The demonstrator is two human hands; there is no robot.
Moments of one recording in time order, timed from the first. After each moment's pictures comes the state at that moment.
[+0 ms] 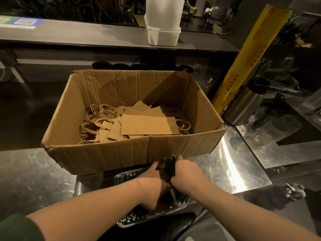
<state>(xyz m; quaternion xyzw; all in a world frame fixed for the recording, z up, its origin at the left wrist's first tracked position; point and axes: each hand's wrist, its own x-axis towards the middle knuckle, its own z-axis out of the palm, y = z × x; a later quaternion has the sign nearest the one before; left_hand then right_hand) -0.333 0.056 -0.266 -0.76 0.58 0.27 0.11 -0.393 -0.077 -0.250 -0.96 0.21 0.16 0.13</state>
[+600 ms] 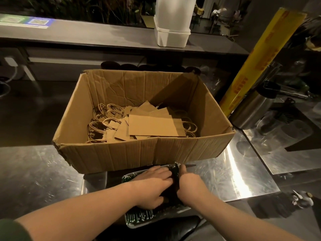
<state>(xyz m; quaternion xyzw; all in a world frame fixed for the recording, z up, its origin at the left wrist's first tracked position) -0.317 0.083 -0.288 -0.78 0.59 0.21 -0.03 -0.404 -0.066 -0.274 -0.94 0.20 0.24 0.11</state>
